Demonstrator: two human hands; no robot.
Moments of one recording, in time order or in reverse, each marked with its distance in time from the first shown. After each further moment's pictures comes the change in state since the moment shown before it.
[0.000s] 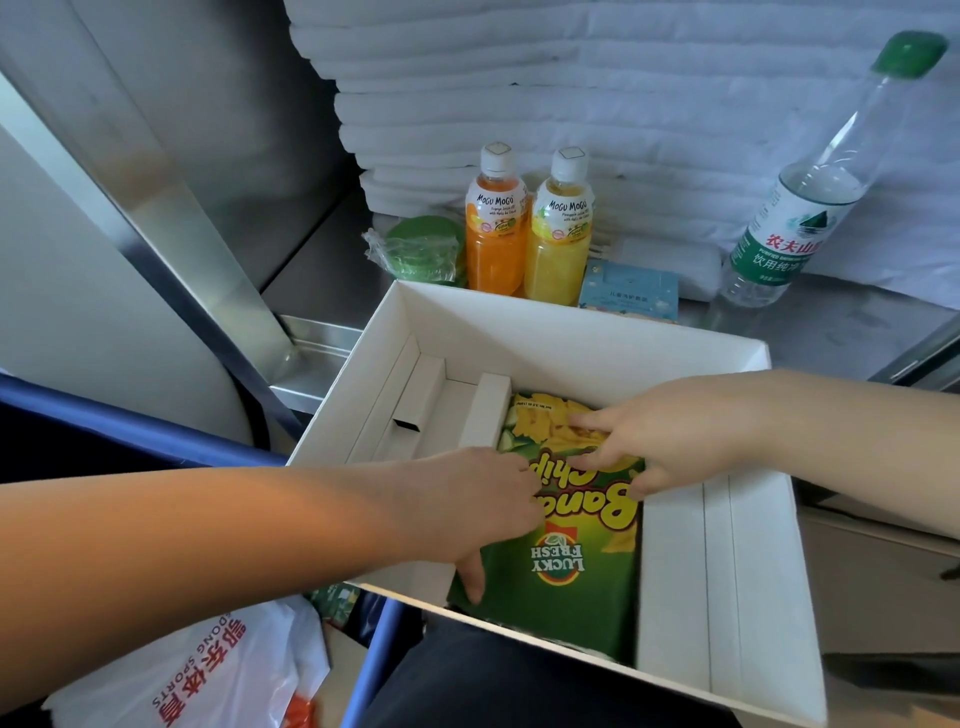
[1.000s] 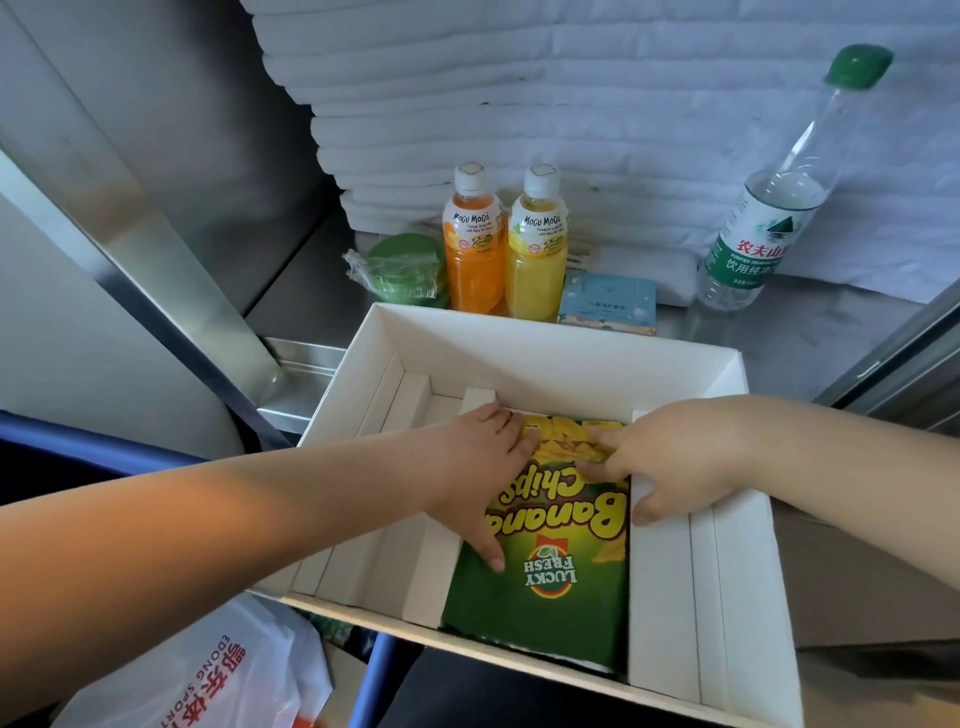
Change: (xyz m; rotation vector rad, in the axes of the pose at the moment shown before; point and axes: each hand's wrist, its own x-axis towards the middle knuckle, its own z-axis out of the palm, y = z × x) left_hand 0.018 -0.029 0.000 0.023 0.045 -0.211; right_hand -0.013 -0.007 0.009 0.124 -0.111 0.153
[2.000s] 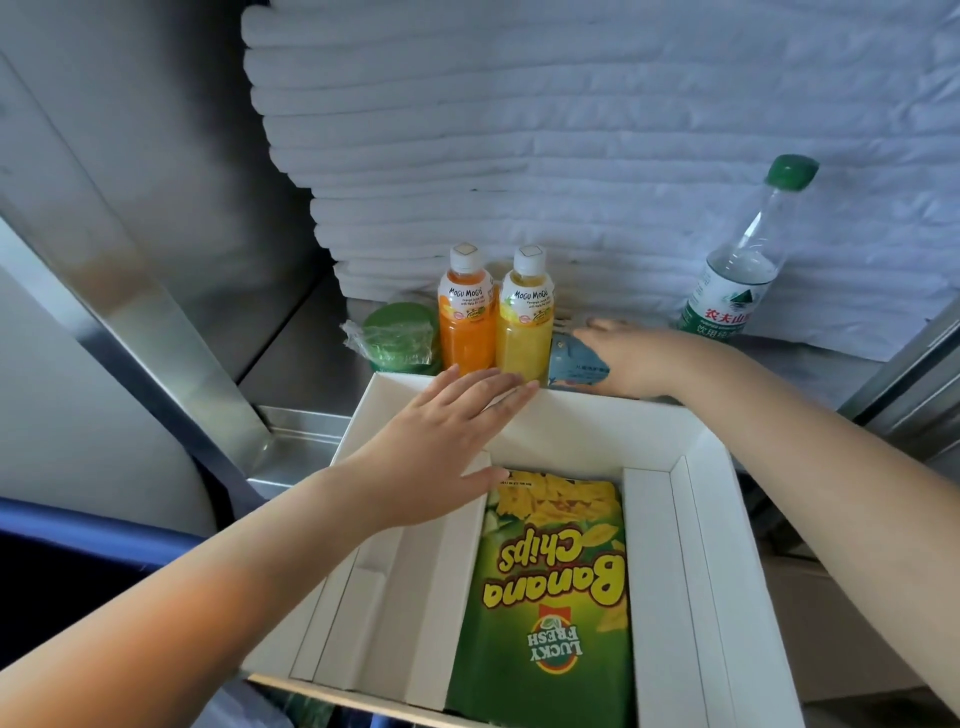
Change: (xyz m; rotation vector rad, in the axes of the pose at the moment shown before) left_hand -0.035 -0.045 -0.029 -0.167 0.617 -0.112; right_hand 0.036 0.079 -0.064 0.444 0.653 0.308
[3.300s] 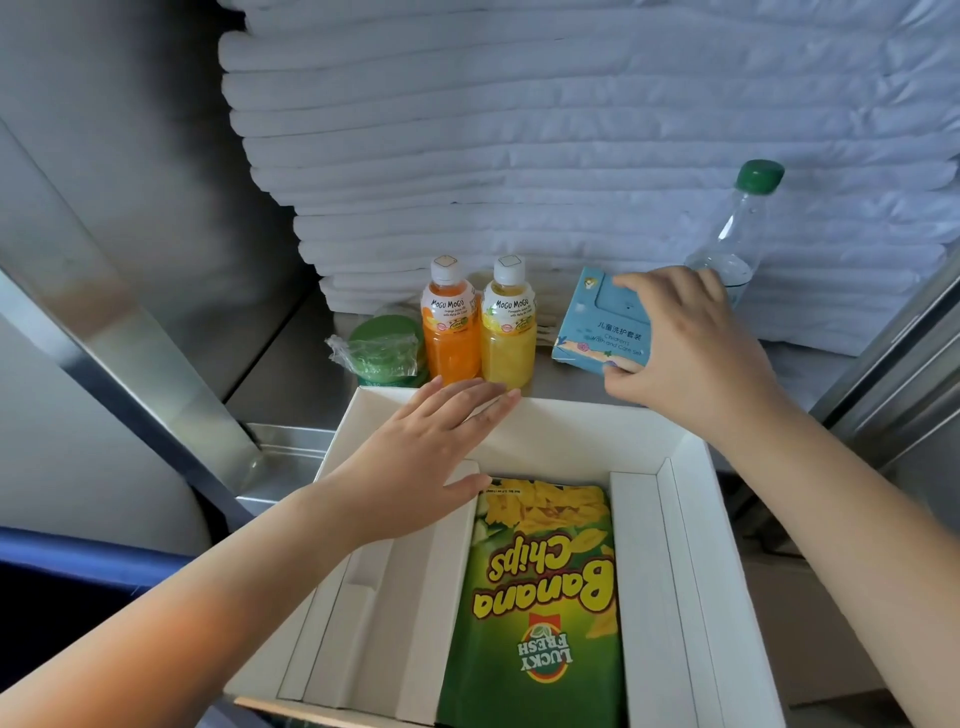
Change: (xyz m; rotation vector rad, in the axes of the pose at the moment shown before) left_hand 0.001 -0.001 0.002 -0.030 0.006 -0.011; right_hand -0.078 -0.005 -0.008 0.032 0.770 0.094
